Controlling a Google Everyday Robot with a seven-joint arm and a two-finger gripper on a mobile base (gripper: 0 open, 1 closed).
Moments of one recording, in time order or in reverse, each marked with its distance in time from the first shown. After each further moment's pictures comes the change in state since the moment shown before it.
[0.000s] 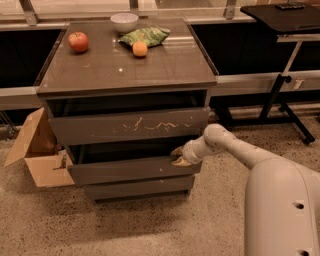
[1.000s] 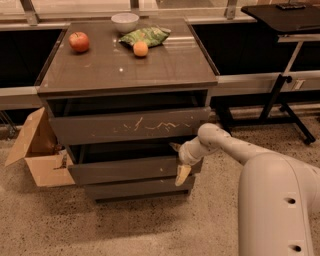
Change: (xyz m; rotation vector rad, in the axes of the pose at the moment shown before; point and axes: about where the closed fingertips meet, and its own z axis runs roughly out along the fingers) arm -0.004 0.012 0.004 -0.064 0.042 0.009
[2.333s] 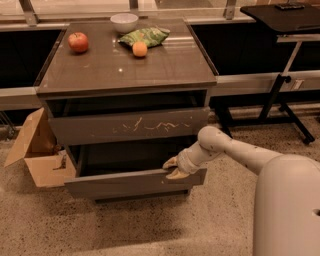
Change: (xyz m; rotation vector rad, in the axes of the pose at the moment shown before) arm -0.045 0.066 -0.012 -0.144 -0.078 -0.102
